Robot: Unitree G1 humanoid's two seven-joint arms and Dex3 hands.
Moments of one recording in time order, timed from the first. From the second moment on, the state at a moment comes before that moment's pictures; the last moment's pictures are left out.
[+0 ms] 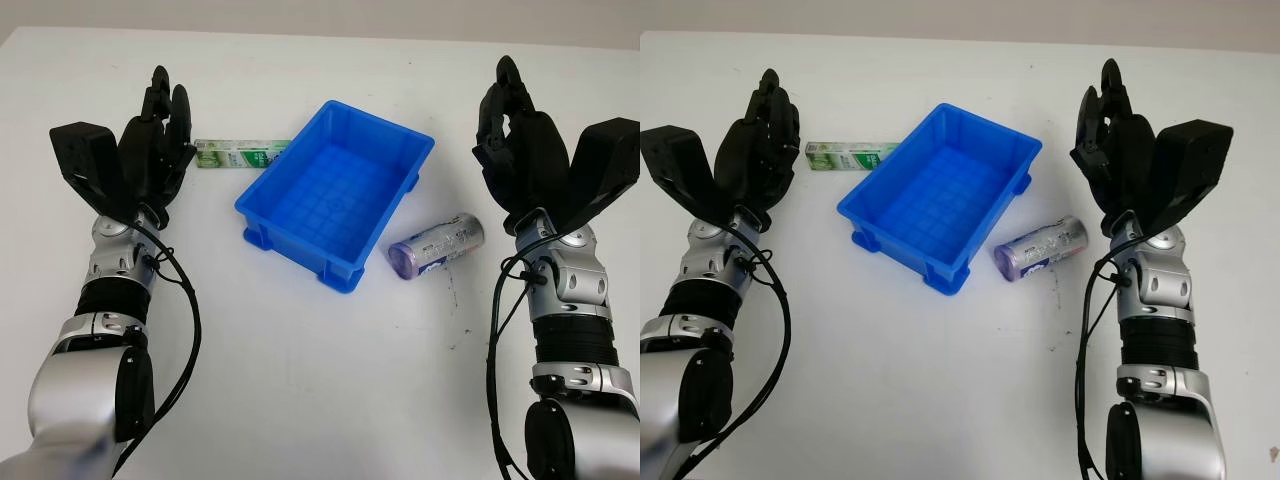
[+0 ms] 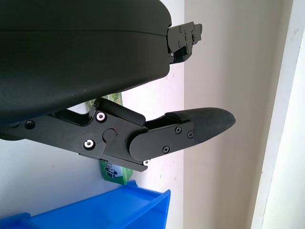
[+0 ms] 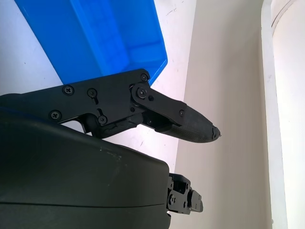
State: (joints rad) left arm -0.89 0.33 0.26 0.98 -0.21 -0.22 -0.30; right arm -0.67 -0.32 -0.25 0.39 0.23 0.14 0.18
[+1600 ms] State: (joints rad) left arm -0.89 0.33 0.25 0.98 -0.20 -0.22 -0.32; right arm -0.38 -0.92 -0.10 -0.38 -0.43 -0.09 0.56
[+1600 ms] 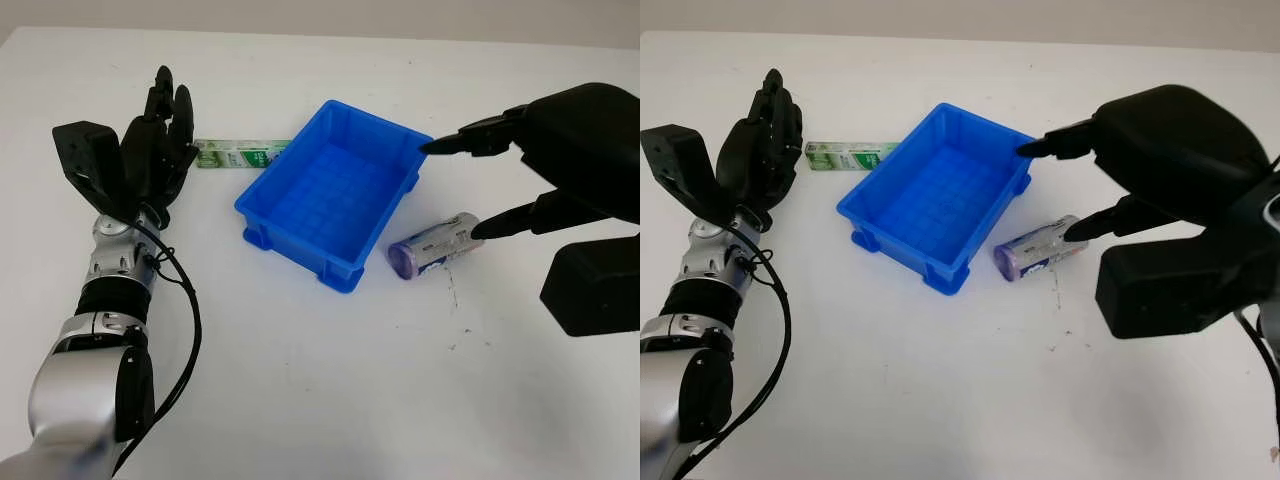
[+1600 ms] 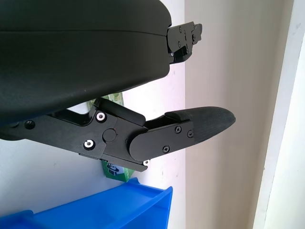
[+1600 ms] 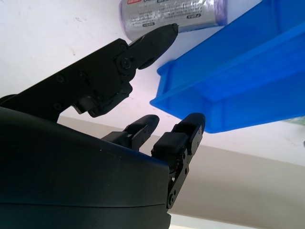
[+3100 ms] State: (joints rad) left arm -0.89 0.33 0.26 0.98 -0.22 -0.21 -0.32; right arm -0.42 -0.87 0.12 -0.20 -0.60 -0.03 0.66
